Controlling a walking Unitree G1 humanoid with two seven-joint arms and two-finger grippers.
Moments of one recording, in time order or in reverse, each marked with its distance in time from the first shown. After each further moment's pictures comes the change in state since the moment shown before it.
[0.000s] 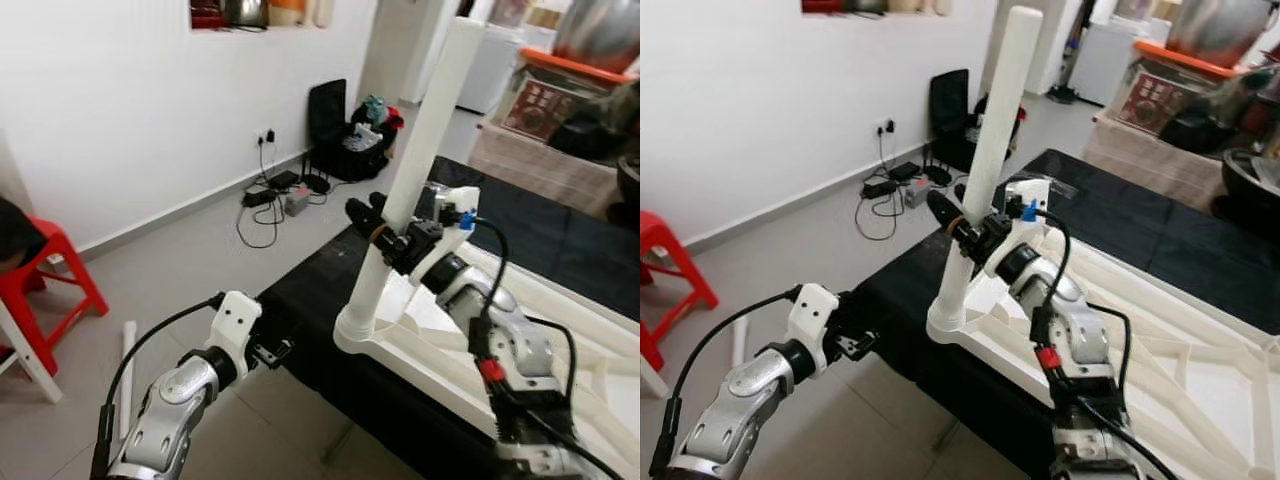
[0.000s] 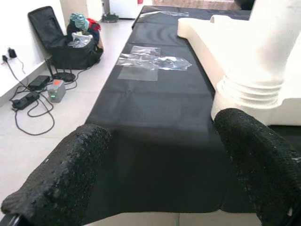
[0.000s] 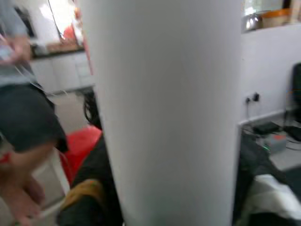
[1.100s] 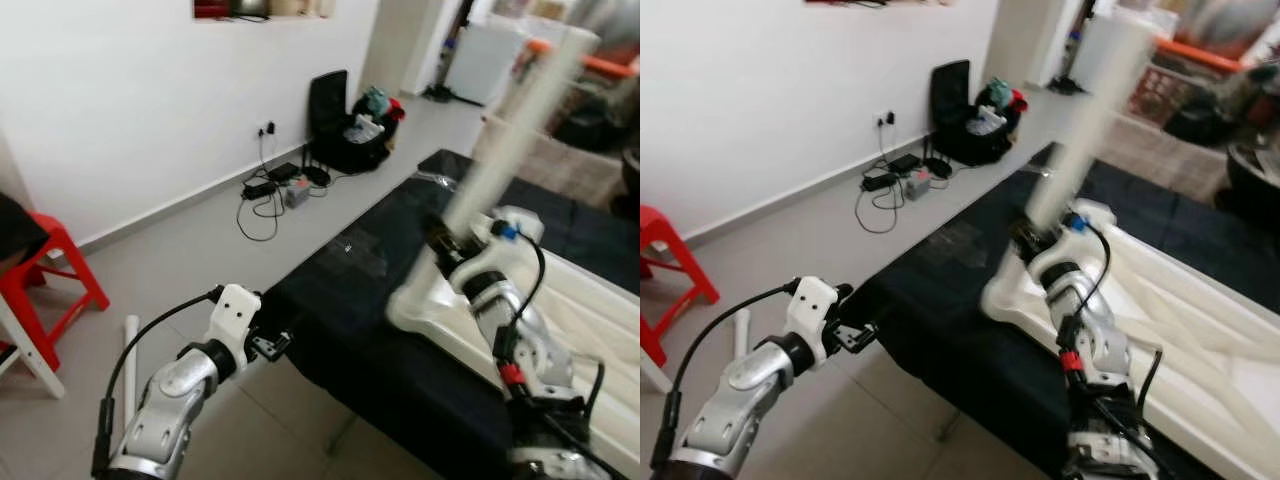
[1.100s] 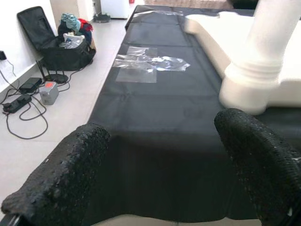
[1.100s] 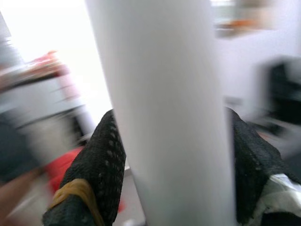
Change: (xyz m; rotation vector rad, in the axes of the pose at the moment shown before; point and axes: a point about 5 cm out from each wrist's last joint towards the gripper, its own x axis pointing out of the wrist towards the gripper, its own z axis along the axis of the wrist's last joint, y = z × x) left arm 0.002 0.001 0.003 0.014 -0.010 -0.005; right arm -0.018 0.003 0.015 0.052 -0.081 0.022
